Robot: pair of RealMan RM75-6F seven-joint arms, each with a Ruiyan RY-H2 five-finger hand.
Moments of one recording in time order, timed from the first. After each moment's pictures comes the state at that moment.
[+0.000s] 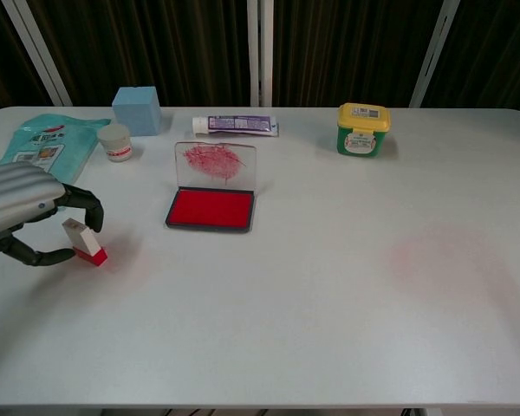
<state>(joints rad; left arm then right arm) -0.50 -1.64 0.08 -0.96 1.76 1.19 -0.10 0.03 -1.11 0.06 -1.55 -1.54 1.55 0.00</state>
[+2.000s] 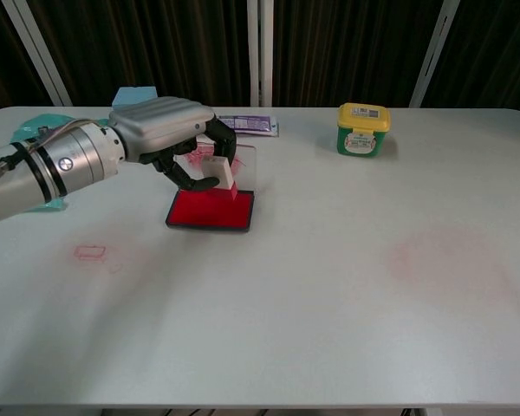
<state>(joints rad) -0.86 -1.80 -0.13 -0.98 1.59 0.94 -0.11 0.02 -1.11 0.05 -1.51 -1.51 1.53 0.05</state>
